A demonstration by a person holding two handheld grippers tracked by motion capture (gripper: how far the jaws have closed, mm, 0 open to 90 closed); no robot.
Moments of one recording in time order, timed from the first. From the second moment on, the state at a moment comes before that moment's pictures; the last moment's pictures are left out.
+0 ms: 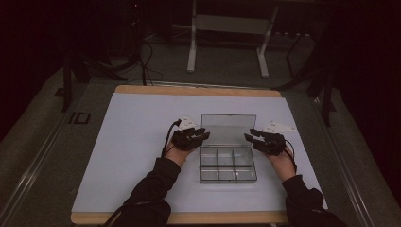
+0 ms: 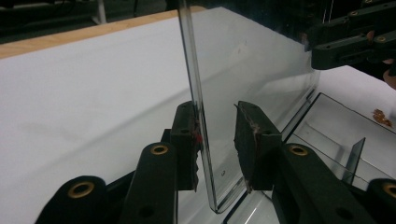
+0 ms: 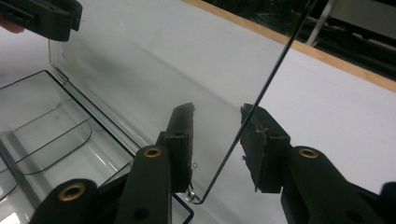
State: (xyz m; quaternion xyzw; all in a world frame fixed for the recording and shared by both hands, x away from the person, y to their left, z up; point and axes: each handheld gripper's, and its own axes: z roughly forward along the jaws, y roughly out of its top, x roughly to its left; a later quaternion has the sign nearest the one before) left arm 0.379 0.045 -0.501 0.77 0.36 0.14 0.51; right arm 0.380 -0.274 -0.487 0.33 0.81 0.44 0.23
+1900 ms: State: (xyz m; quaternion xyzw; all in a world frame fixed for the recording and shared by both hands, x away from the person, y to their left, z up) left arm 0.404 0.038 -0.530 0.76 0.48 0.04 0.44; right arm 0.409 -0.270 -0.510 0.44 0.80 0.39 0.10
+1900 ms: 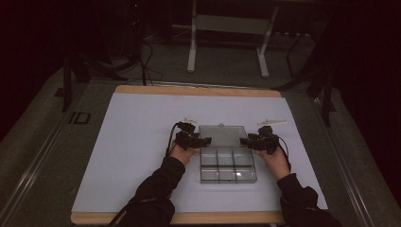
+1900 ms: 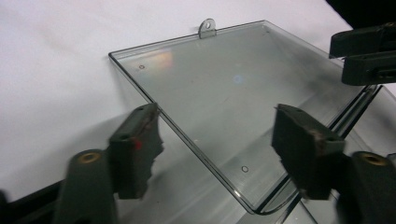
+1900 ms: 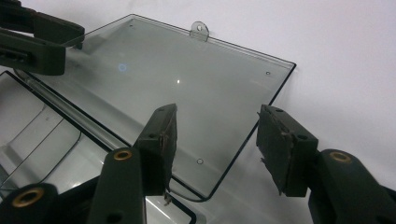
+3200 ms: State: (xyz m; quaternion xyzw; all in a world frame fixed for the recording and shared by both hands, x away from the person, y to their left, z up) left arm 0.339 0.079 -0.510 0.78 0.41 0.09 0.47; right arm 0.373 -0.316 -0.472 0.36 0.86 0.33 0.13
